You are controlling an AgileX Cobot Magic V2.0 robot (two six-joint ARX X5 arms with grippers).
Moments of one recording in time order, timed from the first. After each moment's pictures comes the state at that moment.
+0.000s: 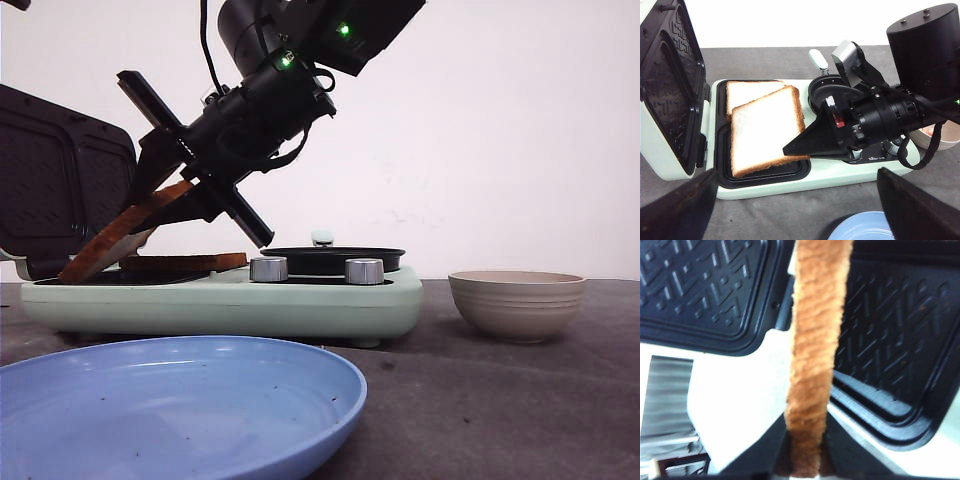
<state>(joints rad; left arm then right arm) -0.26 0.51 0.67 -0.47 0.16 -0.10 0.78 2.06 1.55 -0.06 -0.43 0.92</state>
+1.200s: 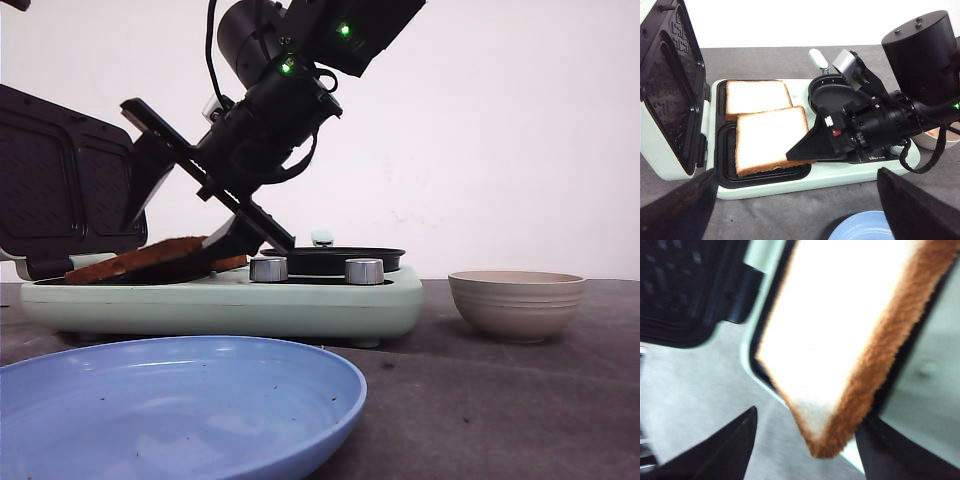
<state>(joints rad) -0.26 0.51 0.67 -0.47 0.16 -0.09 0.78 2.06 1.55 -0.18 -0.34 0.78</state>
